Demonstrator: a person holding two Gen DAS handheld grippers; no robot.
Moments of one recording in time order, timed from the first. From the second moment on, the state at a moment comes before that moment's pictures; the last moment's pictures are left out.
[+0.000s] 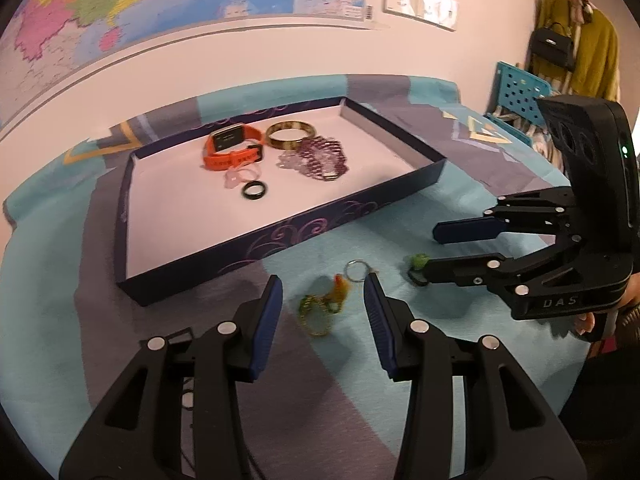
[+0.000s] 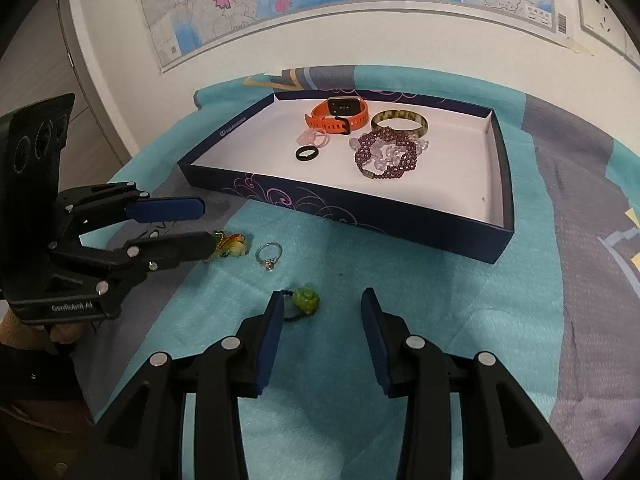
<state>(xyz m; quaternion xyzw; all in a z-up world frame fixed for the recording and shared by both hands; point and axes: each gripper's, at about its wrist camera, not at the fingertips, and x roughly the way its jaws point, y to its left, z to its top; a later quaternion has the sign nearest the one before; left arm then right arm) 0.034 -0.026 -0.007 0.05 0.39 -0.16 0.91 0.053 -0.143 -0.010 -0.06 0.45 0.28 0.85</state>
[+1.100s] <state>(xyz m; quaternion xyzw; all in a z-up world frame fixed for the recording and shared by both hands) 0.046 -0.035 -0.024 0.05 0.42 -0.18 0.89 0.043 -0.124 -0.012 -0.09 0.44 0.27 0.85</state>
